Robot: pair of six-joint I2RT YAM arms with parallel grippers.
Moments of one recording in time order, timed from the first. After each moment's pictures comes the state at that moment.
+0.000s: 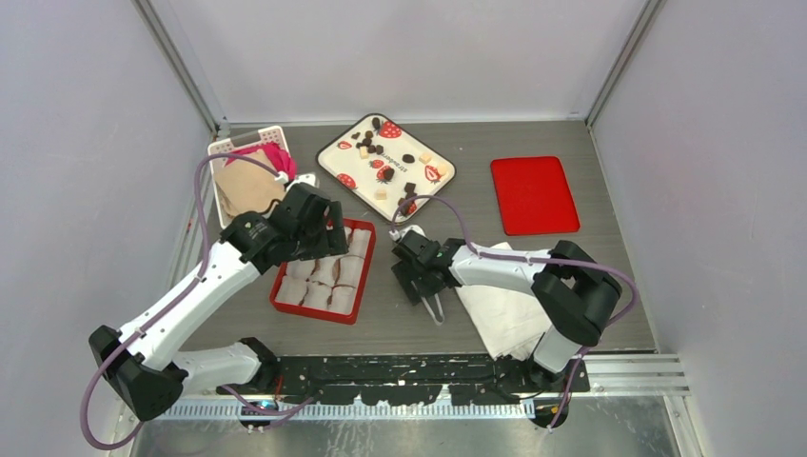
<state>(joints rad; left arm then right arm) -0.67 1.14 1.18 -0.98 -0.29 -0.71 0.93 1.64 0.94 -0.49 0.23 0.33</state>
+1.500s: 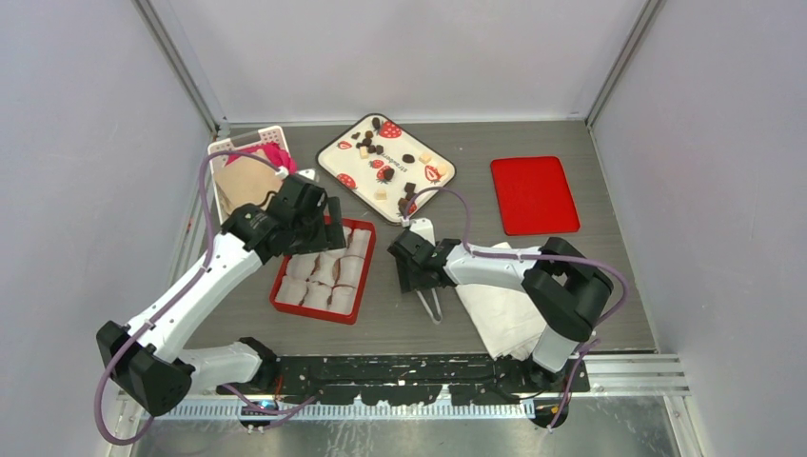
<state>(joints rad) -0.58 1.18 1.18 -0.95 -0.19 -0.63 0.93 1.69 0.95 -0.41 0.32 0.66</state>
